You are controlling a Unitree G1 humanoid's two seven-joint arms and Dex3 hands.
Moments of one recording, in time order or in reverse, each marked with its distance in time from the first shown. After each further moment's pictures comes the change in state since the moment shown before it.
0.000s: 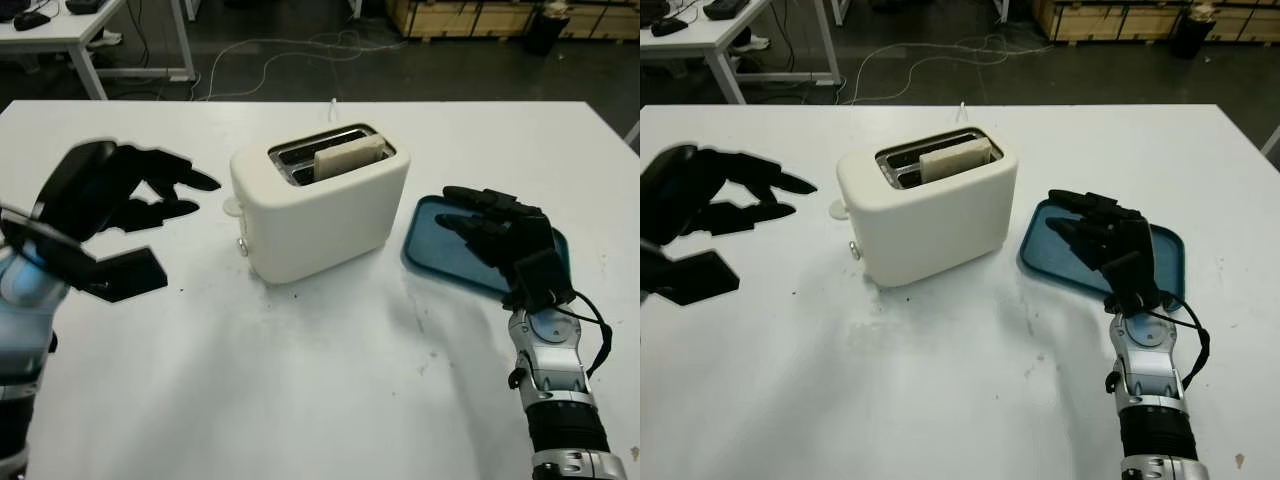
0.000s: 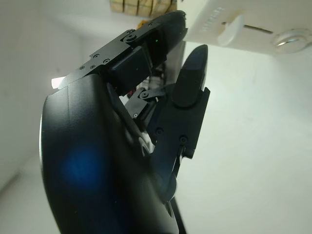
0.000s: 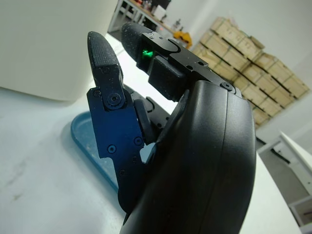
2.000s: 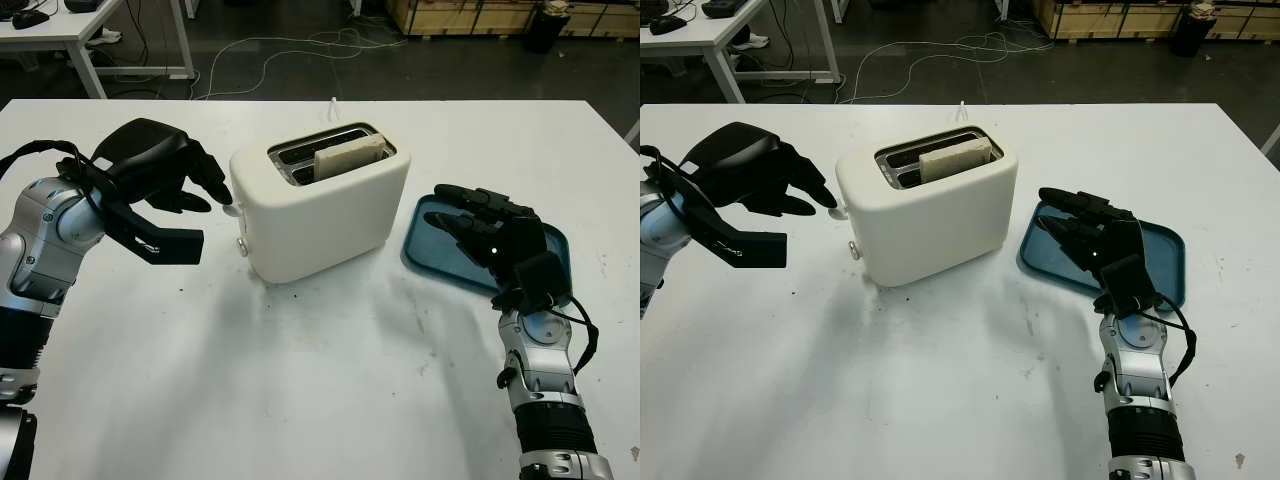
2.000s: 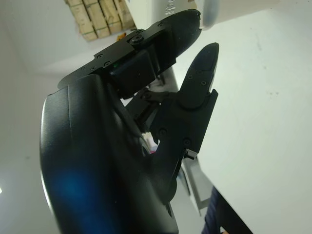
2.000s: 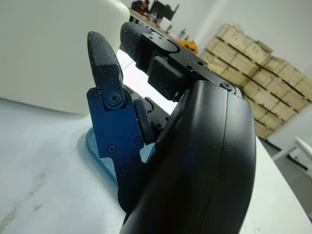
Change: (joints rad) left arm -0.233 0.037 -0.188 0.300 0.226 -0.158 -0.016; right arm 0.006 0.044 -0.005 -0.033 0.024 0.002 0.043
